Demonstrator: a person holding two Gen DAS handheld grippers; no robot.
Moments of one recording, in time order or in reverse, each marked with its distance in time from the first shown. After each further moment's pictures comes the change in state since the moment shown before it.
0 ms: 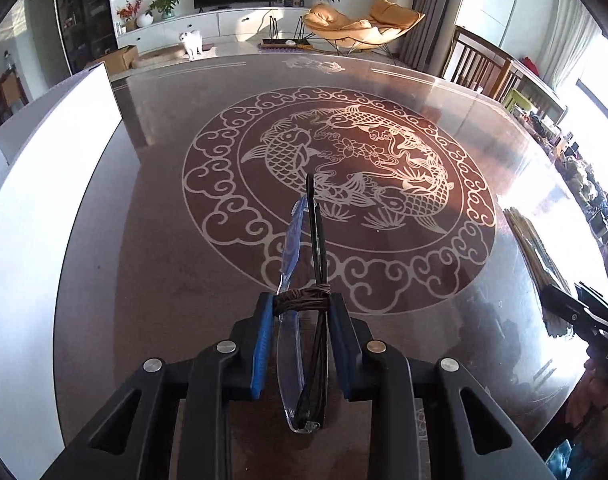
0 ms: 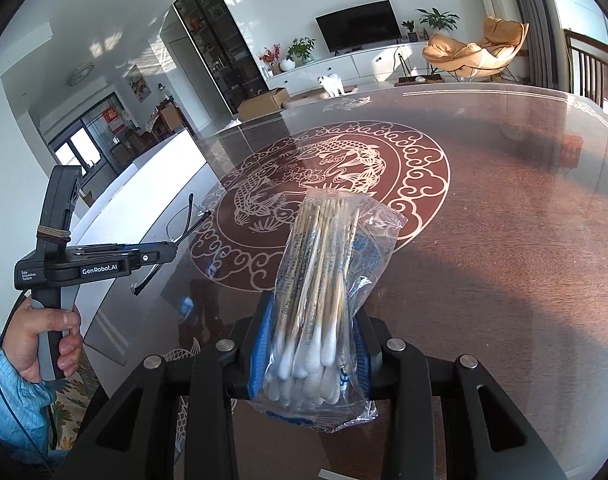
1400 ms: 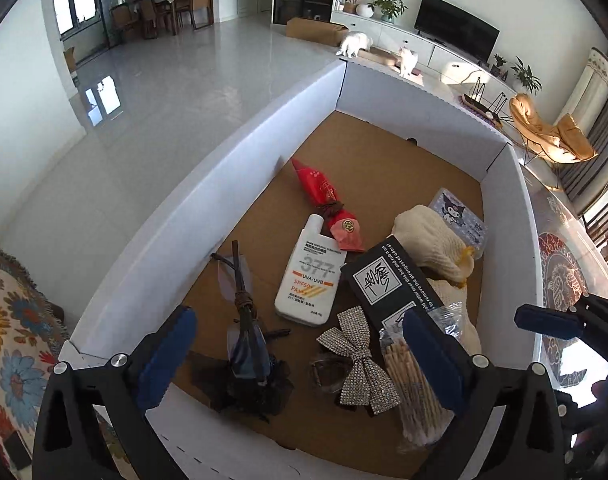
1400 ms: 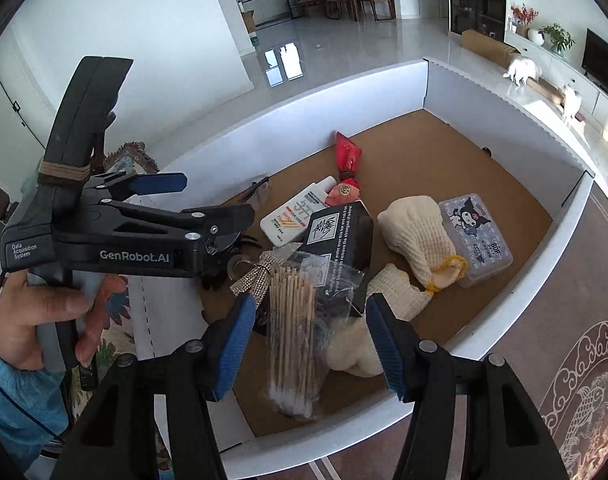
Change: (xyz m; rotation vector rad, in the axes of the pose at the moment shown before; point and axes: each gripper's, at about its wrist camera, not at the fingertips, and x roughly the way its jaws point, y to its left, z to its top) left arm -0.152 0.354 -0.062 -0.560 -0.033 0.337; right arm 0.223 0.459 0.093 -0.673 0.435 0.332
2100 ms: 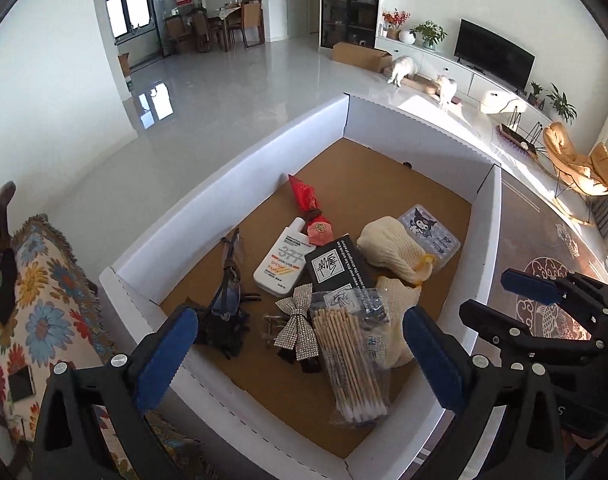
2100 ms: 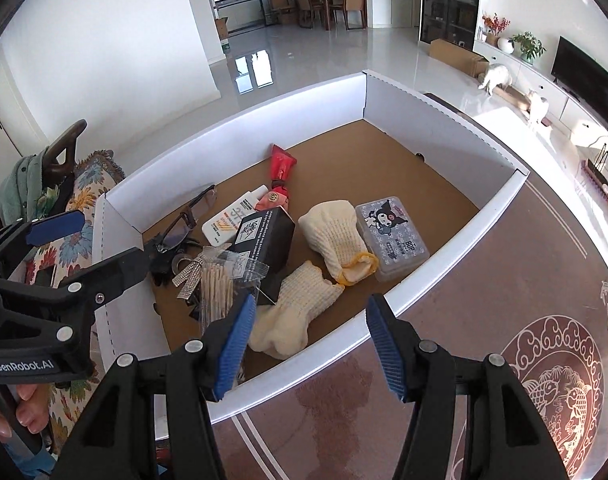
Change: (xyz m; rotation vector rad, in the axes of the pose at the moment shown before) left arm -0.067 -0.067 -0.031 -0.113 -0.099 0.193; right arm -0.035 -0.040 -0.007 0.004 -0.020 -0.117
